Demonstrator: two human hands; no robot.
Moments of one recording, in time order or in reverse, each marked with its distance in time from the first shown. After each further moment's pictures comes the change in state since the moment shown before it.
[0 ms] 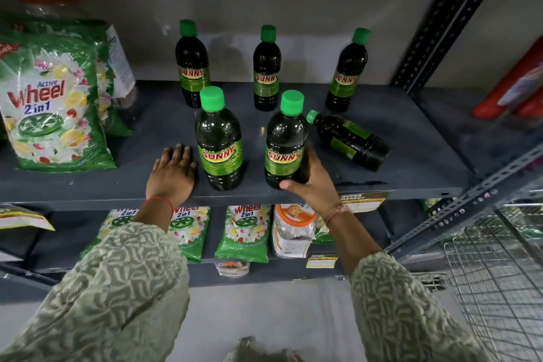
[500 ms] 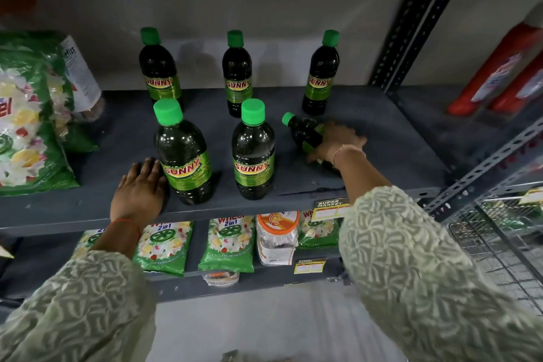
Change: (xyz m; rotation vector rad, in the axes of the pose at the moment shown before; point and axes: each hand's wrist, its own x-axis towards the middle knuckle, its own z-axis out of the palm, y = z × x) left_hand 0.003 -0.008 0.008 0.062 0.036 0.011; right_hand 0.089 -0.016 -0.100 -1.063 0.109 0.426
